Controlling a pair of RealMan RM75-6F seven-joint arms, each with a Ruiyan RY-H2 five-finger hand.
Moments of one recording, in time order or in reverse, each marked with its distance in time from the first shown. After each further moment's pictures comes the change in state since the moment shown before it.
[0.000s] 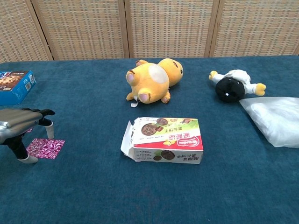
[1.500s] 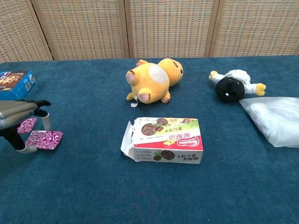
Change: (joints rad) left arm 0.015 0.034 -0.024 -0.024 0.038 0.030 -0.038; right arm -0.005 0.002 -0.002 -0.004 -0.007 0.008 -0.001
